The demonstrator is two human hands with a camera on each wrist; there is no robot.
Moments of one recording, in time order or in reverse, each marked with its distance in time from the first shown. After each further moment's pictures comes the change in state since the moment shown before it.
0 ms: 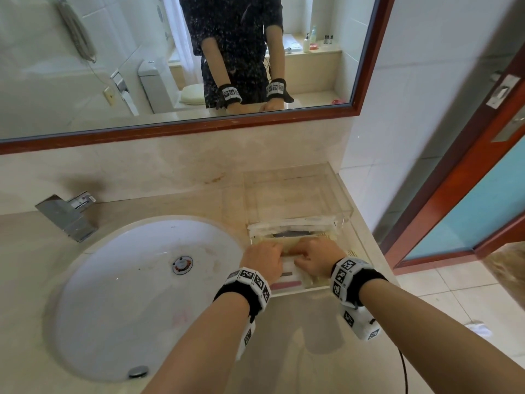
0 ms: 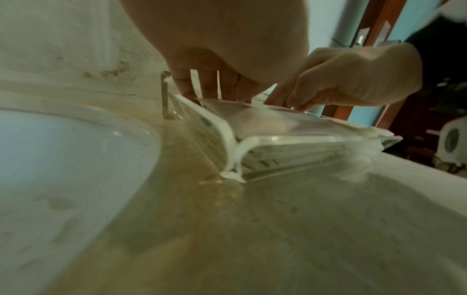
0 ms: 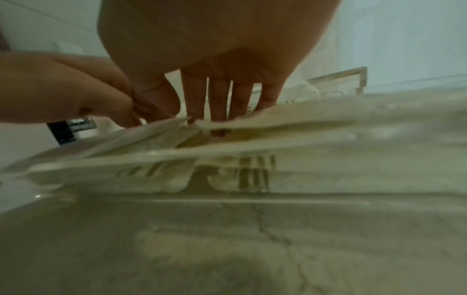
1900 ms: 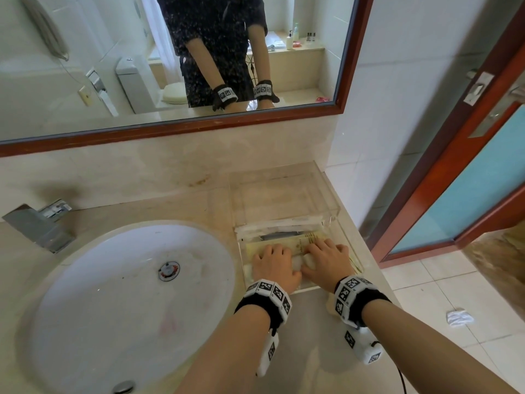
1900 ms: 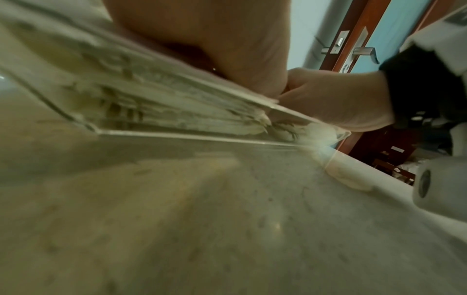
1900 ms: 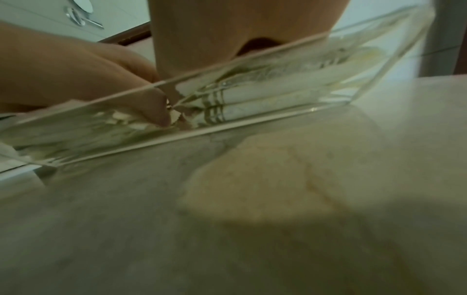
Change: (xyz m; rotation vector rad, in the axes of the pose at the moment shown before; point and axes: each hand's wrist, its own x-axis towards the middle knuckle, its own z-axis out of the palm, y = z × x) left_hand 0.009 0.047 0.025 -0.008 -0.095 -0.104; right_hand -0.026 0.026 0.034 -0.112 0.234 0.325
